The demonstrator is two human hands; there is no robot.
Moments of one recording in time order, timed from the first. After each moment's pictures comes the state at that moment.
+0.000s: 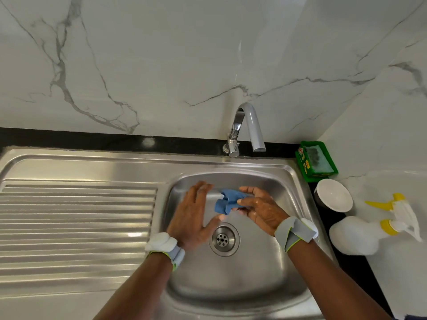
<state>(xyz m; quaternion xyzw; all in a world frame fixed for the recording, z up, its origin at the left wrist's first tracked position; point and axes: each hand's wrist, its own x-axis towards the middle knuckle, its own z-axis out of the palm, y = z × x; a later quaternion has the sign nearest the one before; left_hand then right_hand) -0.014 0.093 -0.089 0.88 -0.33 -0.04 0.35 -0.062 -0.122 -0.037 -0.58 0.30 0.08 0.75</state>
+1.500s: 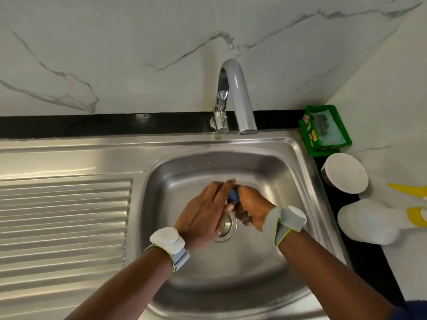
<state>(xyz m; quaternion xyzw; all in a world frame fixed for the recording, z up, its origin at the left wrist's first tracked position) -0.021 0.030 -0.111 0.85 -0.43 -0.06 0.30 -0.046 -0.125 -0.081 -0.64 0.43 0.26 0.58</state>
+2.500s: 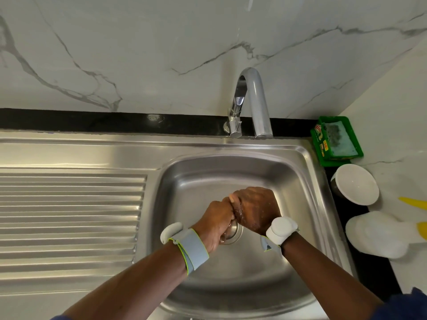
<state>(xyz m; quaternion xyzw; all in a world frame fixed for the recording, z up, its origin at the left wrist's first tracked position) -0.034 0.005 -0.067 0.70 0.15 -0.46 0.53 -0.059 -0.127 -0.085 -0.96 -0.11 -0.21 0.13</state>
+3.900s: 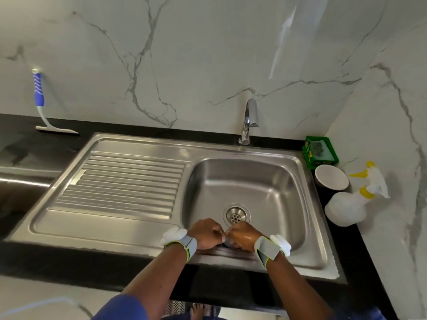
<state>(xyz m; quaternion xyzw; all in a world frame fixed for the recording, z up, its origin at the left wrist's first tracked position) -0.162 0.114 -0.056 0.90 -0.18 -0.34 0.22 -0.196 -0.045 -0.076 -0.82 0.20 0.32 0.44</state>
